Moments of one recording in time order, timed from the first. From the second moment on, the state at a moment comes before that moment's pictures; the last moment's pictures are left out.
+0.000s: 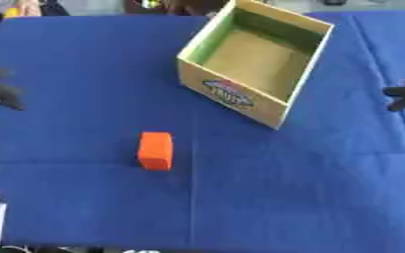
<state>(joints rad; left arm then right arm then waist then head) -0.11 0.15 0.16 -1.98 -0.19 -0.26 0.09 -0.07 -0.24 -0.13 -1.98 0.00 -0.40 0.33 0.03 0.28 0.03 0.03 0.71</state>
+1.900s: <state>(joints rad) -0.34 0.72 -0.13 -1.98 -0.59 -0.08 -0.58 -0.05 -0.24 -0.11 -1.98 0.00 -0.37 0.36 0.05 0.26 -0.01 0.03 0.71</state>
